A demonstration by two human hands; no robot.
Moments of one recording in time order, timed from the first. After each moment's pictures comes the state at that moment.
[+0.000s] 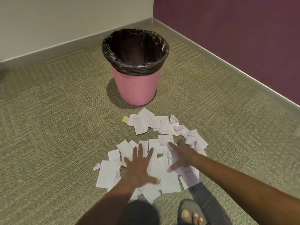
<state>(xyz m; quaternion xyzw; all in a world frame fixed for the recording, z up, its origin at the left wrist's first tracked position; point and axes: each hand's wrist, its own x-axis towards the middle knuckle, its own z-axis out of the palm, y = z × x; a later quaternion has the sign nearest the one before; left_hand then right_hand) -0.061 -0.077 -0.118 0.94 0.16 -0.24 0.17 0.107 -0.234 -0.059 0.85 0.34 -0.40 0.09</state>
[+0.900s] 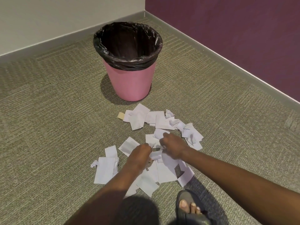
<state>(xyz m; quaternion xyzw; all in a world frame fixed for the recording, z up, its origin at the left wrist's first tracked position) -0.035 -0.083 -0.067 0.94 0.15 -0.15 0.28 0.084 -0.211 -0.035 0.86 0.47 -0.20 0.03</state>
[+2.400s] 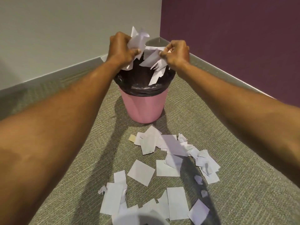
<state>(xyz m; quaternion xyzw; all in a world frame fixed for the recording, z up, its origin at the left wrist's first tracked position) 0.160 0.123 0.216 0.87 0.27 0.29 0.29 0.277 -0.012 0.189 0.85 0.21 0.03 -0.48</state>
